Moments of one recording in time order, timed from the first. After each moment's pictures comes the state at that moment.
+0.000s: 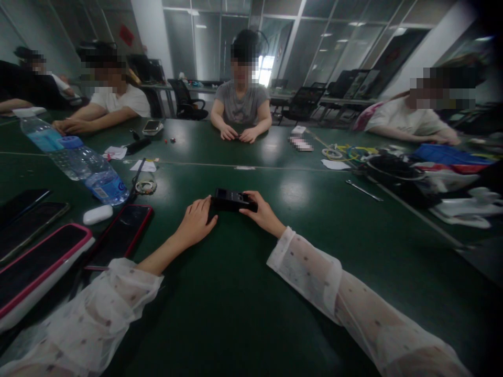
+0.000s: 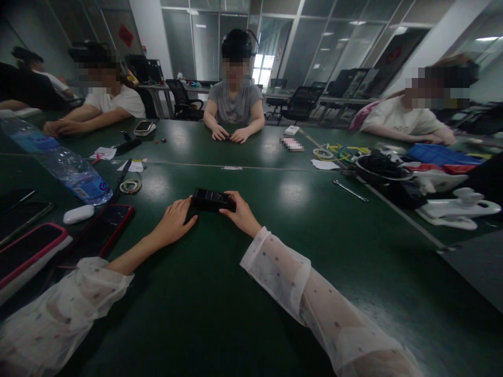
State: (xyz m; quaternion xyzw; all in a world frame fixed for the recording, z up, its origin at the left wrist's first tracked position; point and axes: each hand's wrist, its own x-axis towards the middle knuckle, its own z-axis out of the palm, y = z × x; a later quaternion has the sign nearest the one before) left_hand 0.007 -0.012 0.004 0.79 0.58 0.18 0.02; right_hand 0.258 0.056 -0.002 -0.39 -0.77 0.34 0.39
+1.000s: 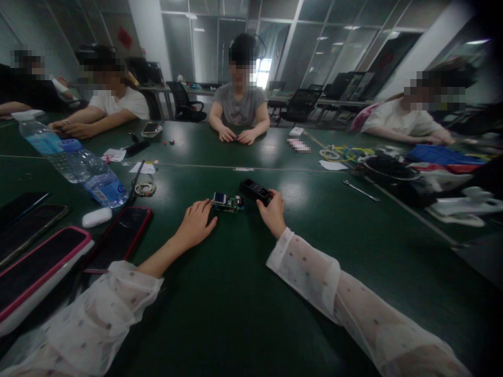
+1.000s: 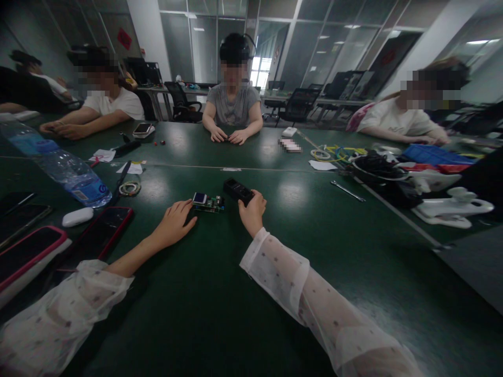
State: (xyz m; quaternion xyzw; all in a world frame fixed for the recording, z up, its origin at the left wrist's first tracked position) left_hand 0.007 -0.011 0.005 0.80 0.57 0.17 0.00; right_hand 0.270 0.073 -0.024 -0.64 -0.61 0.10 0.45
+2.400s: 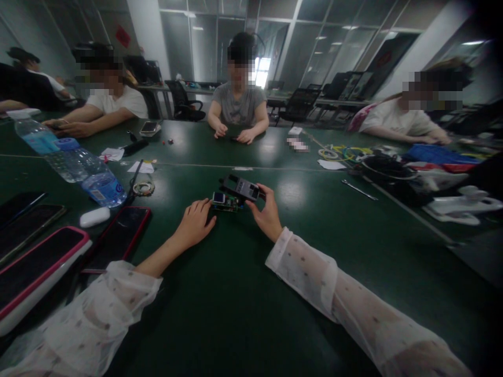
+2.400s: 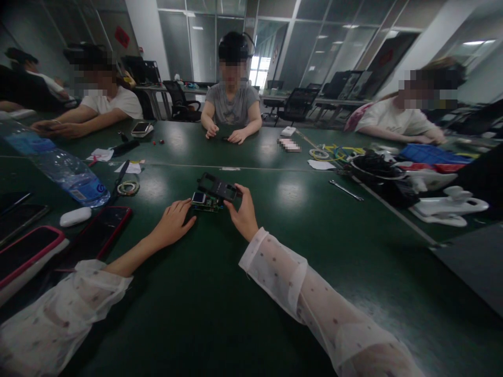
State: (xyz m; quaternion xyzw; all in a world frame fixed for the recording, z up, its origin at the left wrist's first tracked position) left_hand 0.008 -0.012 0.004 0.81 0.56 0.18 -0.01; right_hand 0.256 0.046 0.000 -0.40 -0.73 0.14 0.54
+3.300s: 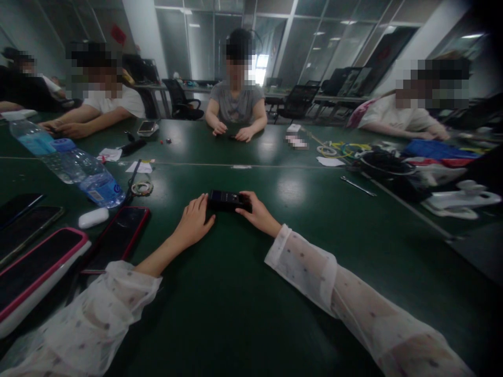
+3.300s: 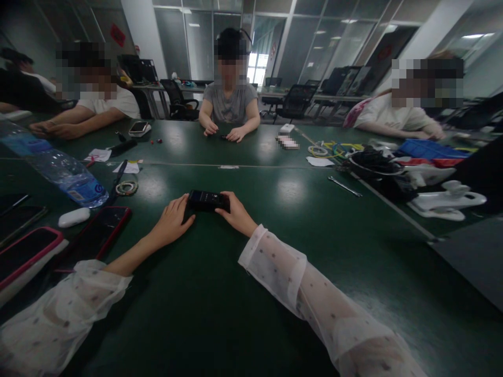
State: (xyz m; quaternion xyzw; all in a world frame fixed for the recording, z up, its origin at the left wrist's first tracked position) left_hand 0.007 -0.009 -0.002 0.79 0.58 0.20 0.00; right_hand 0.254 0.052 -0.005 -0.38 -0.79 0.29 0.39
